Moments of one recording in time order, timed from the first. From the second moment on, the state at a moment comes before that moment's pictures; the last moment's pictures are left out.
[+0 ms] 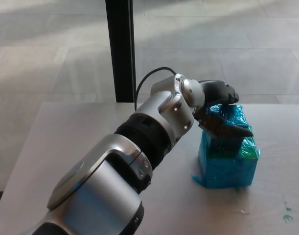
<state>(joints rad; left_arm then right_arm) -1.36 -0.07 -0.53 1.10 0.32 0.33 -0.50 -0.16 -0.65 -0.20 1.15 0.04 -0.03 0.42</state>
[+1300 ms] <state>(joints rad) -1.11 -0.12 -0.55 1.05 0.52 0.18 0.09 -0.15 -0.65 -0.17 1.09 0.03 -0.05 0.39</state>
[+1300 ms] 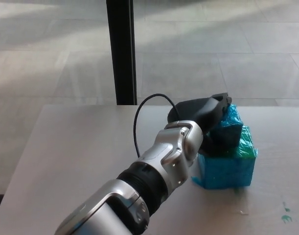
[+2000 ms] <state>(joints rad) -1.08 -0.12 -0.38 1.06 0.44 0.11 0.15 -0.16 -0.65 -0.16 1.10 0.03 -0.05 0.37</state>
